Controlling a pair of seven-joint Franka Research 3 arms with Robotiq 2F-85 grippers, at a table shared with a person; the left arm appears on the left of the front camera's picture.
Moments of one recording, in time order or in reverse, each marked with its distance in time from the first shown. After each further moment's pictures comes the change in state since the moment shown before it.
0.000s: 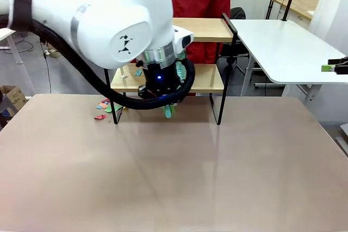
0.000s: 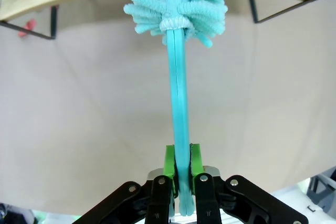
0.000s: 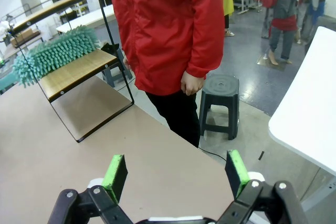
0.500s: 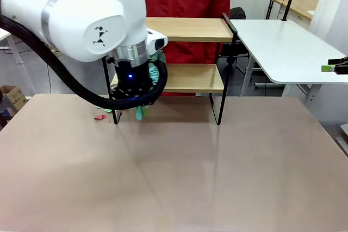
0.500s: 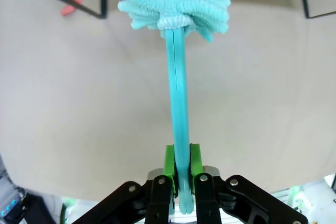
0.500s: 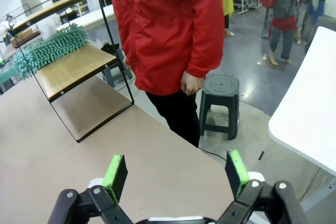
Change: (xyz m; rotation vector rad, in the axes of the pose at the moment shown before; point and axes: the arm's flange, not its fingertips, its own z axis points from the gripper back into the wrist) left arm 0.006 0.063 0.008 0.121 0.070 0.000; right arm 0.000 0.000 0.000 0.000 0.000 0.000
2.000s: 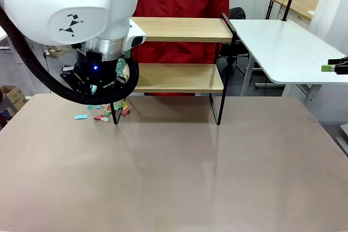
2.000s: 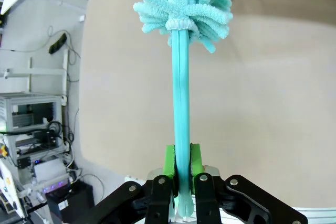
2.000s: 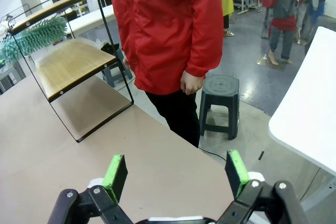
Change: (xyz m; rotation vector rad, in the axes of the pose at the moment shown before) left arm -0.044 0.032 0.054 0.386 -0.138 0.030; right arm 0.000 0.000 0.000 0.000 0.000 0.000
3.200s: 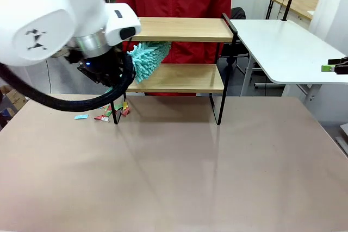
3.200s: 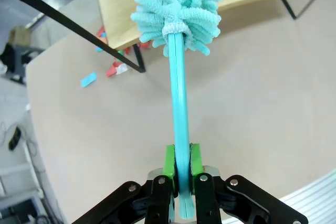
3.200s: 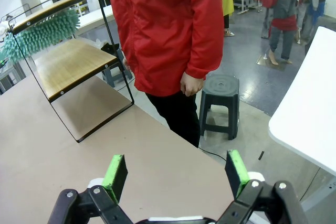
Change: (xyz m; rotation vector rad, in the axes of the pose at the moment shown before) left arm 0.006 0.019 -0.003 -0.372 -0.221 -0.321; right arm 0.000 0.000 0.000 0.000 0.000 0.000
